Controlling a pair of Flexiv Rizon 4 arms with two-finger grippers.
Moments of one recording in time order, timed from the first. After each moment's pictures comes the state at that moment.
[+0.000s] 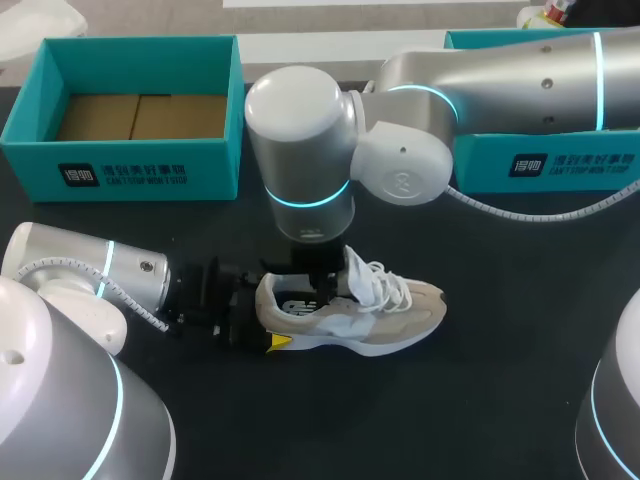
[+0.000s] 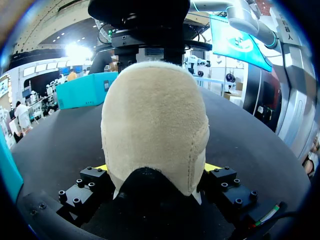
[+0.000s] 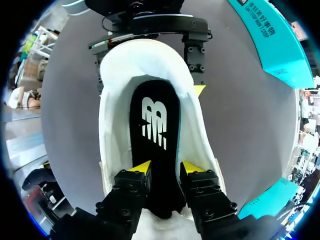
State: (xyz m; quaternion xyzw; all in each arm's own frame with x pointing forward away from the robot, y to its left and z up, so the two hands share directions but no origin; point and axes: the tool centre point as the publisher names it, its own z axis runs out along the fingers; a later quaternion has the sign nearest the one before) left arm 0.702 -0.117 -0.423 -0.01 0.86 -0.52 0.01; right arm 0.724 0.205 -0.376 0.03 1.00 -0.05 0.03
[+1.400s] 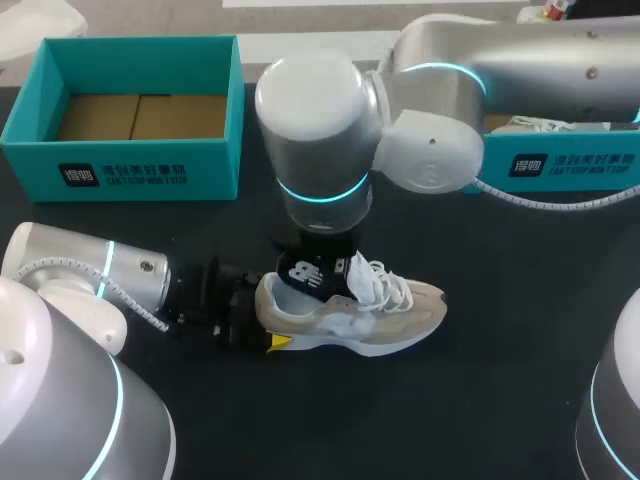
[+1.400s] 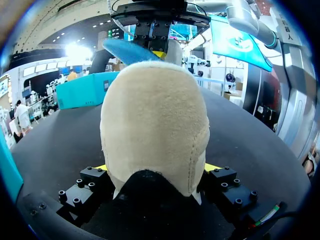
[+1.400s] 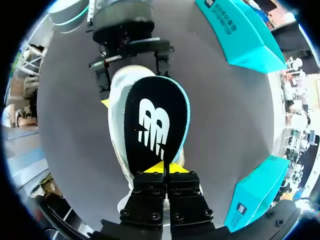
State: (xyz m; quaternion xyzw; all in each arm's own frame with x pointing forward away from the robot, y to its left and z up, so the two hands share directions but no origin) left arm 0.702 -0.117 -0.424 -0.01 0.86 -0.52 0.01; right arm 0.727 0.195 -0.315 0.09 0.99 -0.02 0.10
